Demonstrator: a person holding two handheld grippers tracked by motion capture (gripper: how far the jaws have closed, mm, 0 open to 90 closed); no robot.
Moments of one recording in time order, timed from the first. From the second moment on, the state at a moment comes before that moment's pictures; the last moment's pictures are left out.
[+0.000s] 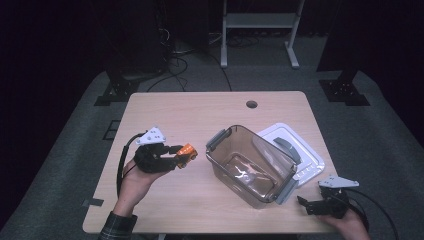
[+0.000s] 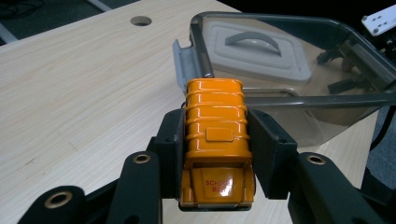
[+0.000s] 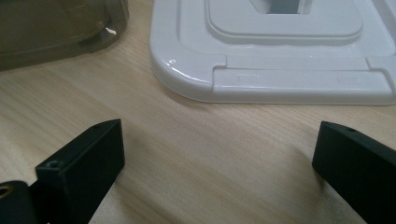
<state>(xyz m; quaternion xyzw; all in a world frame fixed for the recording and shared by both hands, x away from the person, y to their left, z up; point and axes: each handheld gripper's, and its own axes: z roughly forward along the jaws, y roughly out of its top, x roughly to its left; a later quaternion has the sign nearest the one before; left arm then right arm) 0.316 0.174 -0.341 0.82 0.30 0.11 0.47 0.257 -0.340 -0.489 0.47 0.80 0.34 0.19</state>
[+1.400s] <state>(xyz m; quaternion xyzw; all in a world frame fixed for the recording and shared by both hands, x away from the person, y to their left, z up) 0.339 0.115 -0.339 0.83 0.27 0.09 0.48 0.257 -0.340 -0.489 0.47 0.80 0.34 0.19</state>
